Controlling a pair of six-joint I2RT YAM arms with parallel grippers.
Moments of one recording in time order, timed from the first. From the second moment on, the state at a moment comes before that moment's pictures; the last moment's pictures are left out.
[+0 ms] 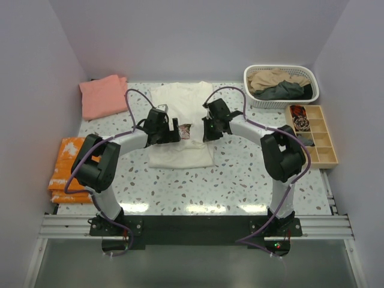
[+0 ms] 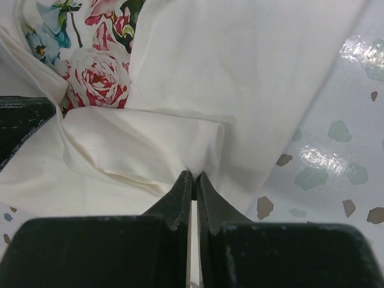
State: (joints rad) left arm -0.40 1.78 1.00 -0.08 0.00 -0.47; right arm 0.52 1.96 1.39 -0.42 -0.14 0.35
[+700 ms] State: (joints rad) left arm -0.39 1.71 0.98 -0.08 -0.12 -0.47; right arm 0.44 1.93 1.52 -0.37 -0.06 0.50
